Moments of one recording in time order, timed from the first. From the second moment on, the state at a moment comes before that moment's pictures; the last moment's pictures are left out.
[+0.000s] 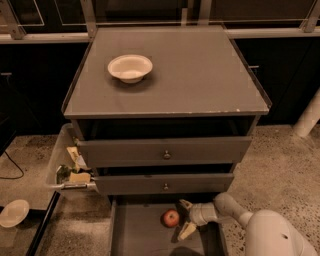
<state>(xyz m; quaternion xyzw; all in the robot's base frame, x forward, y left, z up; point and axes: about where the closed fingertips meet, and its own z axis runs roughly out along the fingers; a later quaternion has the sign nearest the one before) 0.552 -0.124 0.157 -0.57 0.70 0.30 0.32</state>
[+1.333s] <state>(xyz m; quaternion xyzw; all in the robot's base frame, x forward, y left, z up) 0.561 -0.101 0.133 -0.58 0.68 0.27 0.37</state>
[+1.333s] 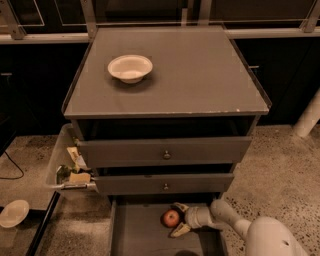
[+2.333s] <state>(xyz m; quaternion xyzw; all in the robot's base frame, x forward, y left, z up) 0.561 -0.101 0.133 -0.58 0.68 0.27 0.37</state>
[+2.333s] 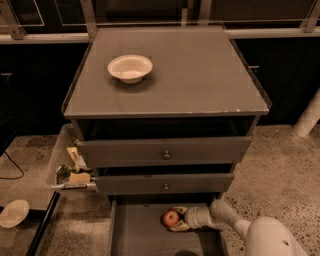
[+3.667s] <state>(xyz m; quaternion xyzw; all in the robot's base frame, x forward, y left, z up) 0.514 -0.104 0.193 -0.59 0.63 0.32 0.39</state>
